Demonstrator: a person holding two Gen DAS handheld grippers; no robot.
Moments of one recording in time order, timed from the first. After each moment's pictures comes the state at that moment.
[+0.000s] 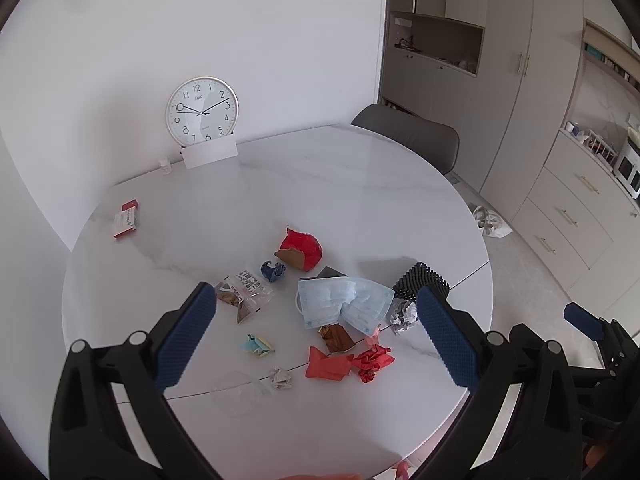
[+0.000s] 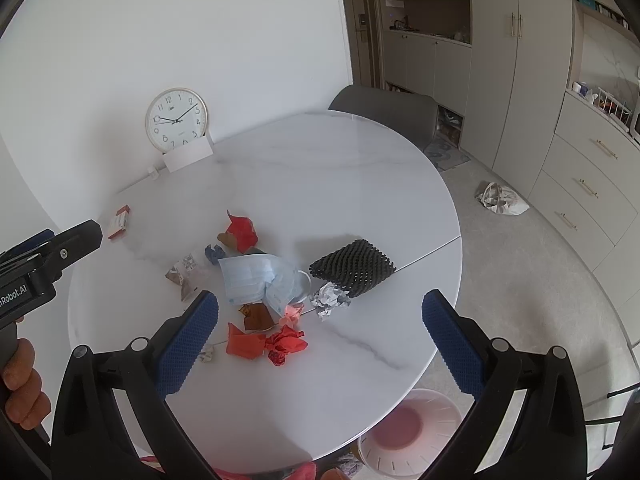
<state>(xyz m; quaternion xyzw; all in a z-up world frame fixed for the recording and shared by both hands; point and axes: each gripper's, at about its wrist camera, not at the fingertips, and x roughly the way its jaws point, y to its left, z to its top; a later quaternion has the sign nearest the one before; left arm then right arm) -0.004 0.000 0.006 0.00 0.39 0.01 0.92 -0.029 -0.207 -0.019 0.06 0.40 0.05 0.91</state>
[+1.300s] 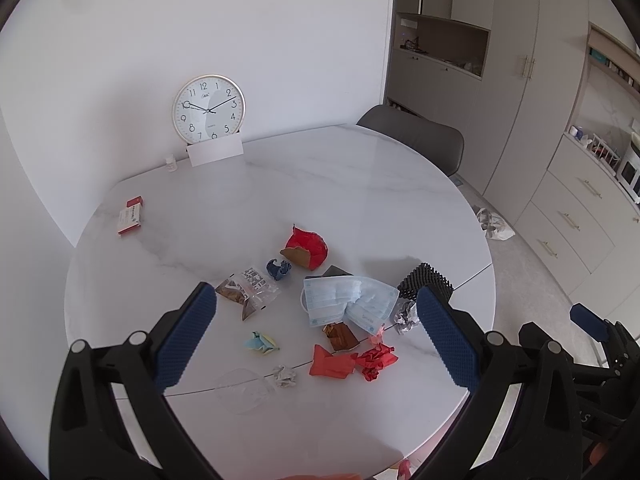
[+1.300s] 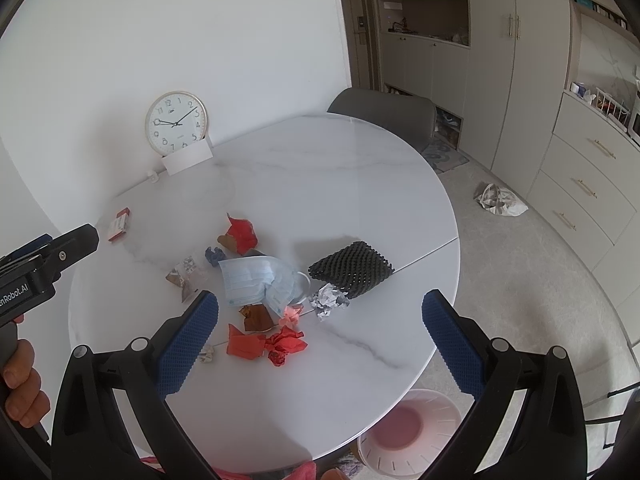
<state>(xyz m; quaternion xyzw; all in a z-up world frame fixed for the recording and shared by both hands) -0.007 0.008 0.008 -0.01 0.39 0.01 0.92 -0.032 -0.211 -0.015 0.06 0.40 0.05 0.91</state>
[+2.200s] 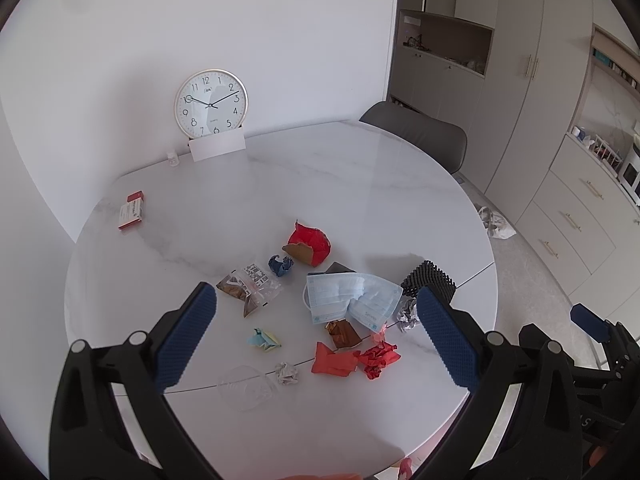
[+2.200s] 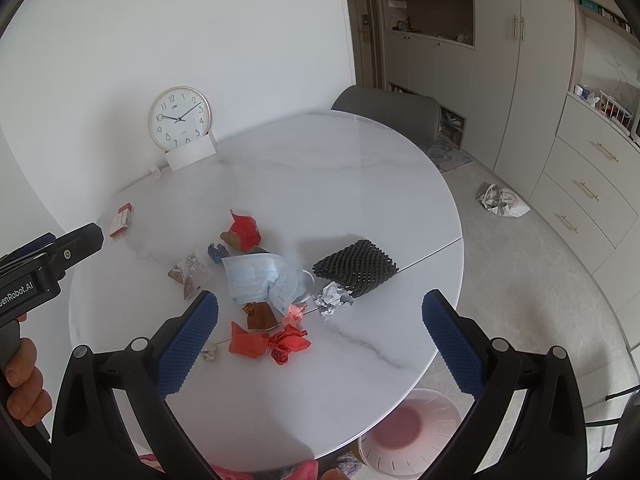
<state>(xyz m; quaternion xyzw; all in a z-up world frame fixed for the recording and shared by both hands) -0.008 0.016 0.005 -0.01 0.40 0.02 0.92 -0.033 -0.201 -0.015 0.06 0.40 0.05 0.91</state>
